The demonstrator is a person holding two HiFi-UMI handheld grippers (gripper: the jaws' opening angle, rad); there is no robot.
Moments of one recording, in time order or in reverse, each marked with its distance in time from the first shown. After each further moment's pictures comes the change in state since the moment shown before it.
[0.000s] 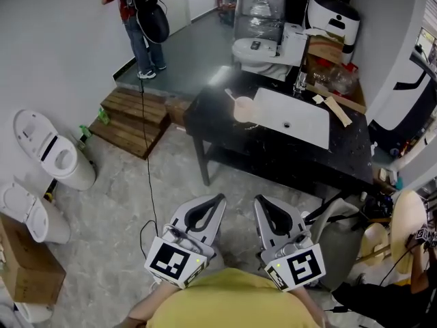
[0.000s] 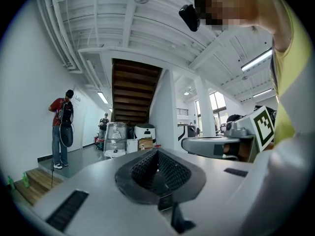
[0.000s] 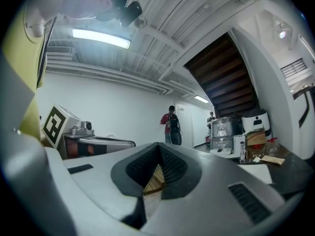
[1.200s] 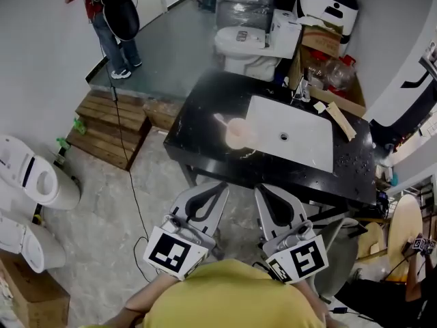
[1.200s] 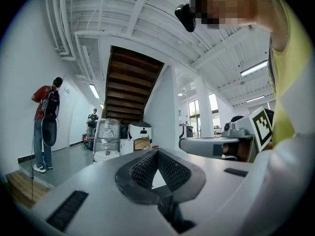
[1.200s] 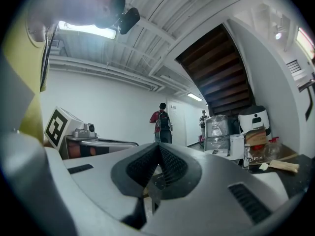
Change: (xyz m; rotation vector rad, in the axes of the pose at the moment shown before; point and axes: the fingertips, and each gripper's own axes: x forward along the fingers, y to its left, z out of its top) left arm 0.175 0.140 0.003 -0.030 -0.011 -0.139; right arm 0.175 -0.129 -0.010 0.026 0.006 -0.084
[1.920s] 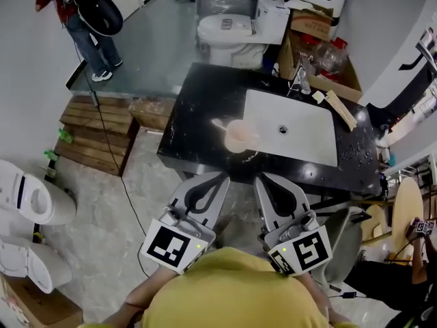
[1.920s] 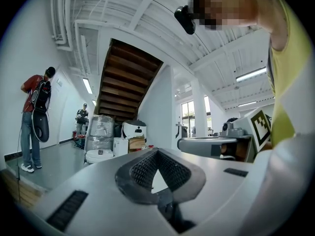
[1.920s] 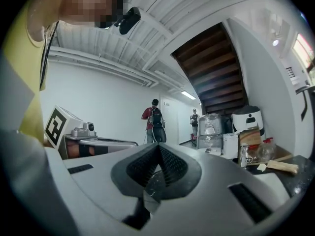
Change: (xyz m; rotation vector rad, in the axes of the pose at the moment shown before) left arm 0.041 0.066 -0.015 -0.031 0.003 -0.103; right arm 0.071 -0.027 -0.015 -0.010 0.015 -0.098
